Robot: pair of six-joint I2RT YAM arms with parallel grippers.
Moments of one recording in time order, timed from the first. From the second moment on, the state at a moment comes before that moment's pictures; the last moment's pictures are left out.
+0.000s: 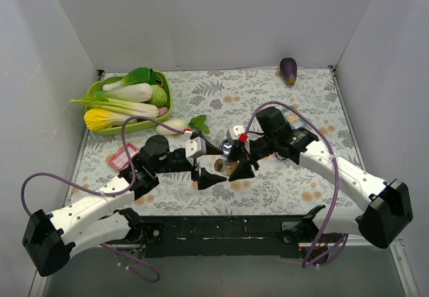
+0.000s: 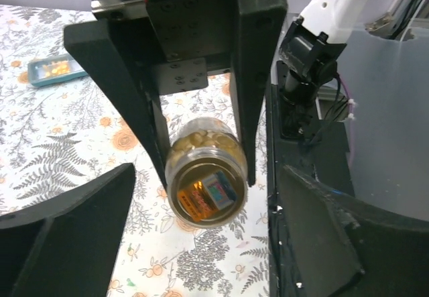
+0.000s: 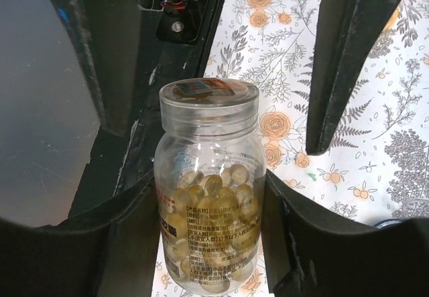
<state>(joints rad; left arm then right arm) -0.80 0.91 0.61 0.23 0.67 0.03 0.71 1.24 1.00 -0.54 -1.05 -0.59</state>
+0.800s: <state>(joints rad) -0.81 0.96 0.67 0.12 0.51 -0.25 0.71 1.23 0.96 -0.53 -0.95 -0.56</state>
